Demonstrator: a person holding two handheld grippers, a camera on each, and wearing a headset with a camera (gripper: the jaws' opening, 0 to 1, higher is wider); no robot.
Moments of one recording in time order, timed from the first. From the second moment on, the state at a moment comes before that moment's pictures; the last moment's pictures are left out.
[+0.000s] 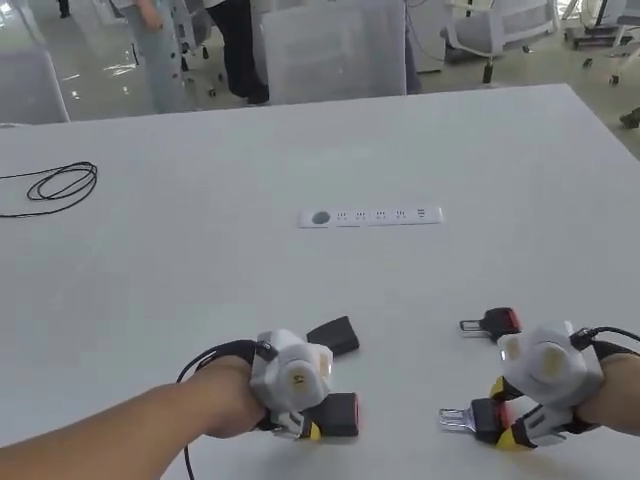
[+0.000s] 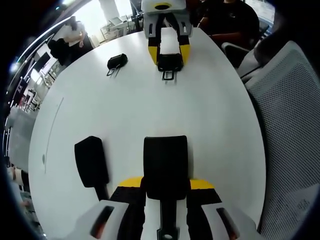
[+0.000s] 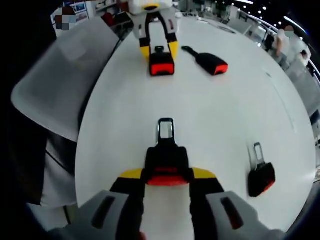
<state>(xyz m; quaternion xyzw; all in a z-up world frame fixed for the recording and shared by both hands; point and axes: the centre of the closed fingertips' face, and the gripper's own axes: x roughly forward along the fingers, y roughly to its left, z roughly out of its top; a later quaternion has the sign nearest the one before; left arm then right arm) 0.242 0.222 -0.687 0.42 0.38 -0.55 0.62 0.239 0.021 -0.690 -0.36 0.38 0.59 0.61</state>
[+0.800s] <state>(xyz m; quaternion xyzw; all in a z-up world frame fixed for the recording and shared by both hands) 0.241 0.221 -0.688 0.42 0.39 -0.55 0.61 0.238 0.108 -0.689 -0.35 0.35 0.60 0.63</state>
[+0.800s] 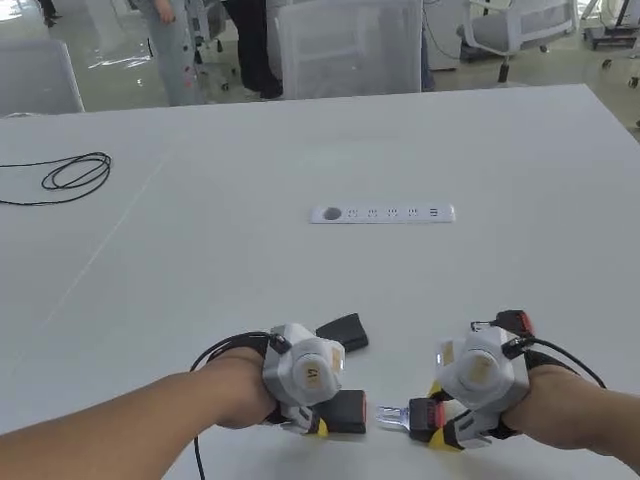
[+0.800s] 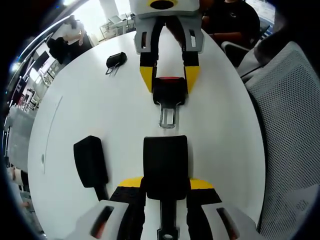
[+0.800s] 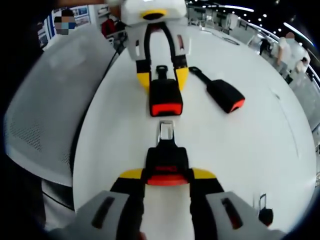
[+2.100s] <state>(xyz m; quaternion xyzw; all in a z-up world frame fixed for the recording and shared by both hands) 0.239 0.220 -0.687 0.42 0.38 -0.56 0.60 0.241 0.147 -0.687 -0.37 0.32 0.60 0.63</state>
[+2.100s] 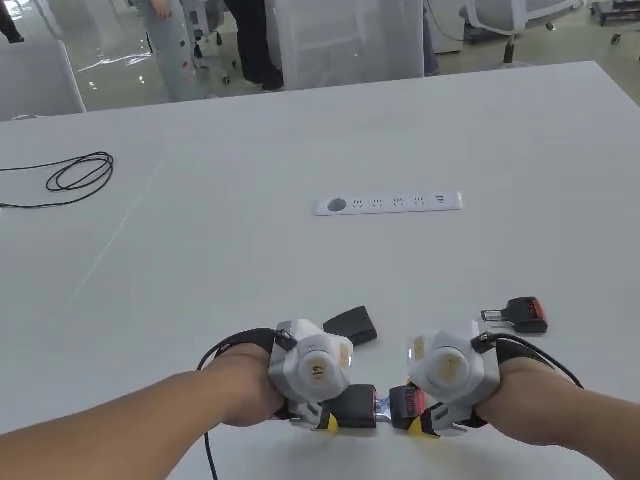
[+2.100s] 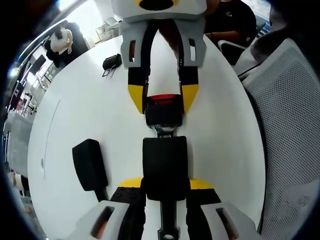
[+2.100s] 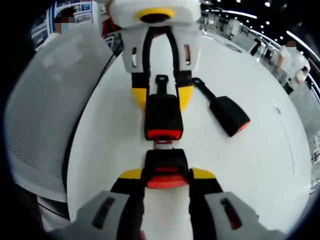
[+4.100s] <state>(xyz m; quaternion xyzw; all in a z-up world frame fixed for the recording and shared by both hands) 0.242 0.224 -0.685 0.42 0.40 -0.54 0.61 0.237 0.153 -0.687 -0.37 0.33 0.59 0.63</state>
